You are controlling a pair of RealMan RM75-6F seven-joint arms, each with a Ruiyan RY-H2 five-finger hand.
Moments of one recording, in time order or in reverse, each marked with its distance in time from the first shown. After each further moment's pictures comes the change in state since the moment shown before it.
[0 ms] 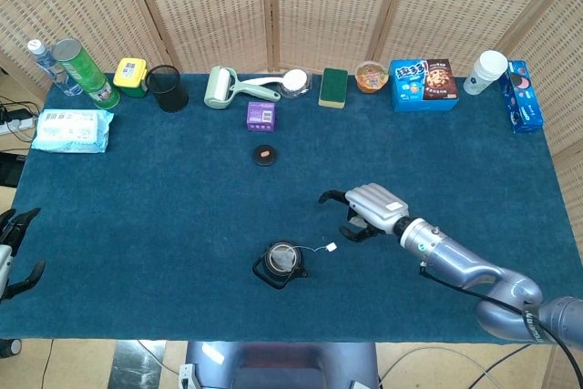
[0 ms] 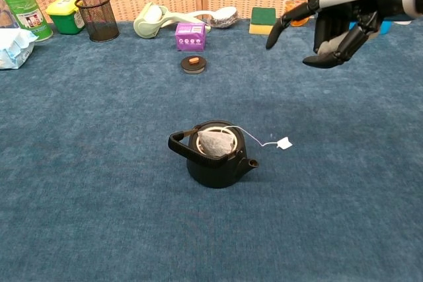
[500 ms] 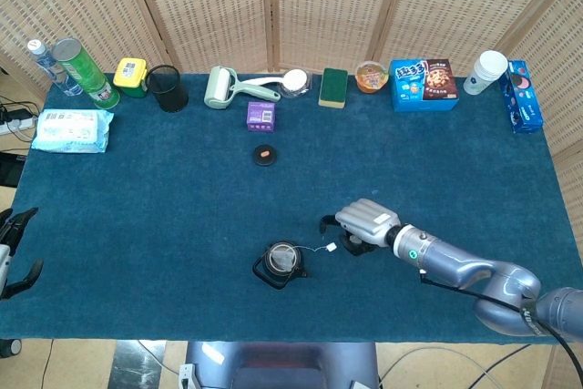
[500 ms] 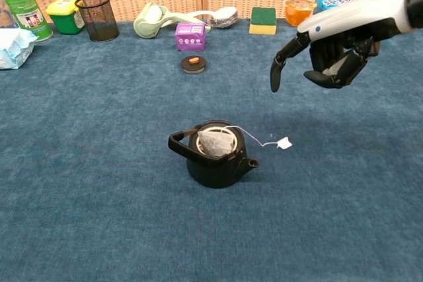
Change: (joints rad) left arm 0.001 0.010 -0.004 -0.022 -0.015 0.000 0.028; right arm 0.110 0.046 -0.056 -0.040 -0.091 -0.146 -0.015
